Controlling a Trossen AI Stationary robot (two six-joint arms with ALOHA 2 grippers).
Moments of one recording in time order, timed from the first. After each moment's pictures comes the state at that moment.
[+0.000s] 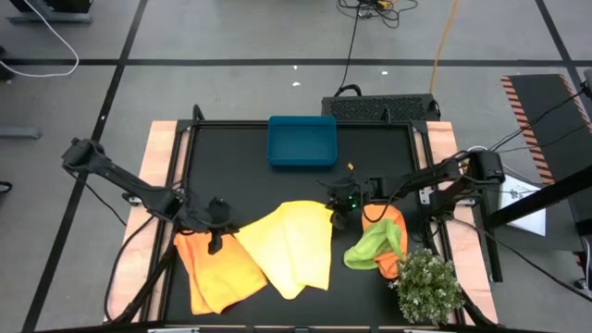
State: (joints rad) left arm -0.45 0.86 0.34 -0.25 -0.23 -0.62; right arm -0.04 1.54 0.64 0.06 0.00 0.37
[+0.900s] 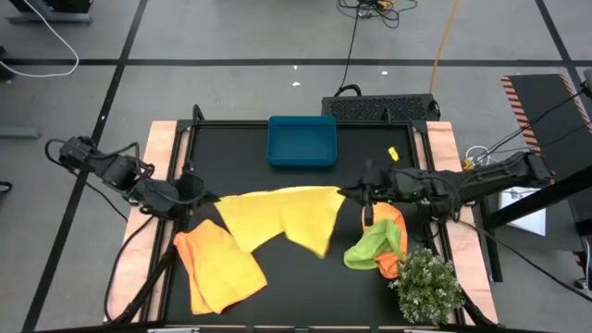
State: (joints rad) left arm -0.46 0.82 1.06 -1.03 -0.42 -0.46; right arm 0.16 0.94 0.64 0.07 0.27 0.26
